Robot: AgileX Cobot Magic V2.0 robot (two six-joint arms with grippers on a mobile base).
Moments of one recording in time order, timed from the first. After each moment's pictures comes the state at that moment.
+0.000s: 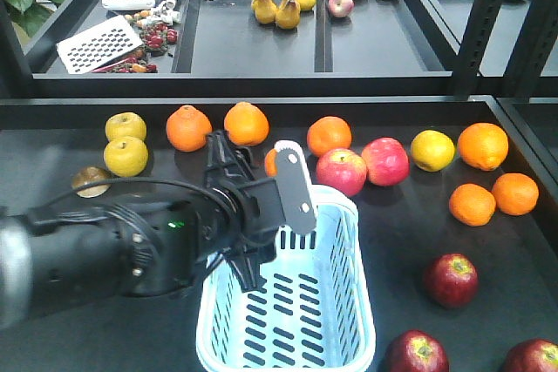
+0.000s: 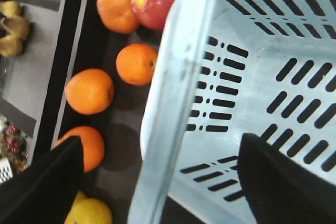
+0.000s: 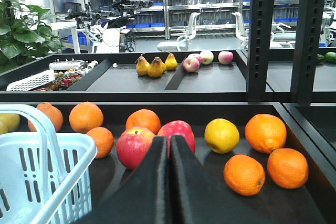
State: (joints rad) left arm -0.85 1.65 -1.07 0.99 0.46 -0.26; right arm 0.10 -0.01 0.03 -0.03 0.05 0.04
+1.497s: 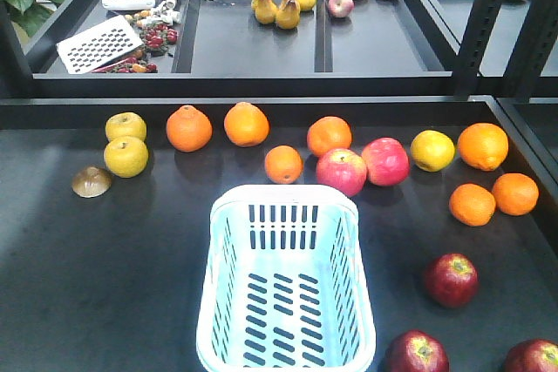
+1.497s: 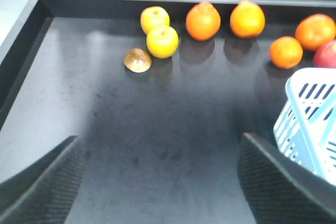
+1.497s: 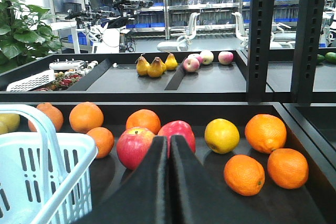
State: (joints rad) left arm -0.52 0.47 -0.77 0.50 1.05 -0.63; right arm 0.10 -0.01 0.03 -0.03 0.05 0.04
